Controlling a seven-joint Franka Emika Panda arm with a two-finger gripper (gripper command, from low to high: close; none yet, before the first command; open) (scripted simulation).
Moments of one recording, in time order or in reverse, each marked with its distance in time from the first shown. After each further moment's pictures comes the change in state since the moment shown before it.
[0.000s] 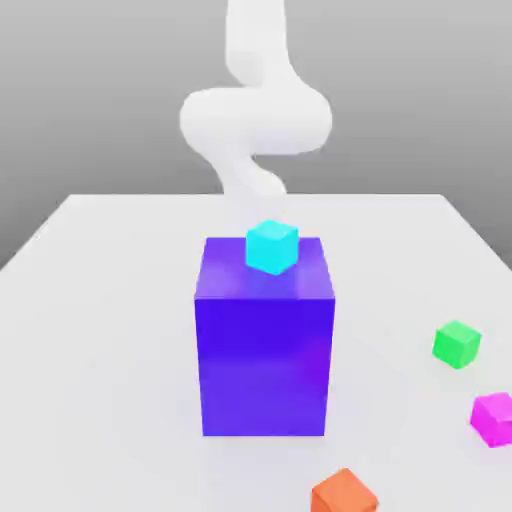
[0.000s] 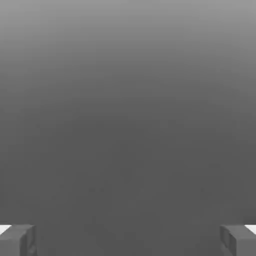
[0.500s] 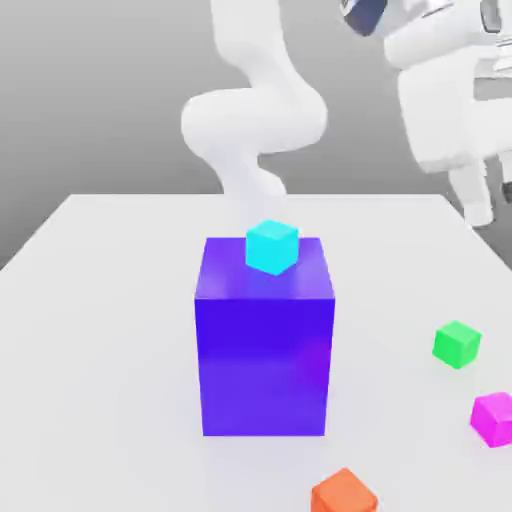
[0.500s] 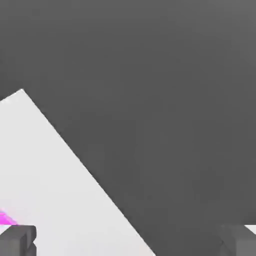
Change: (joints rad) arm 0.366 0.553 0.007 -0.054 0.148 0.192 -0.659
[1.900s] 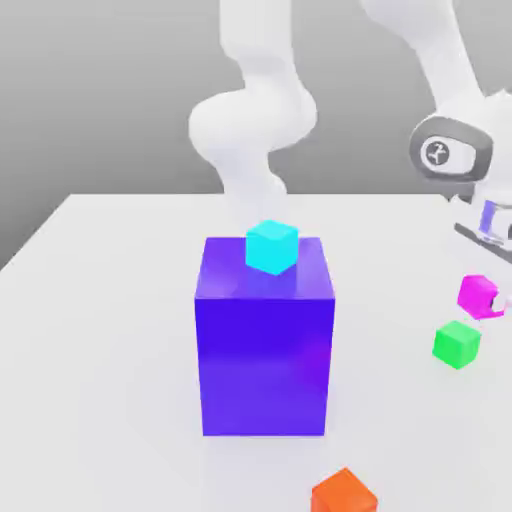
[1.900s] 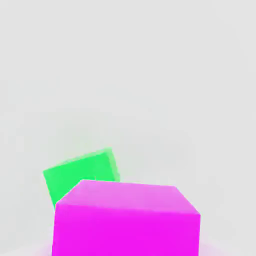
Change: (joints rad) arm 0.395 0.095 0.181 -0.390 -0.150 0.168 -0.177
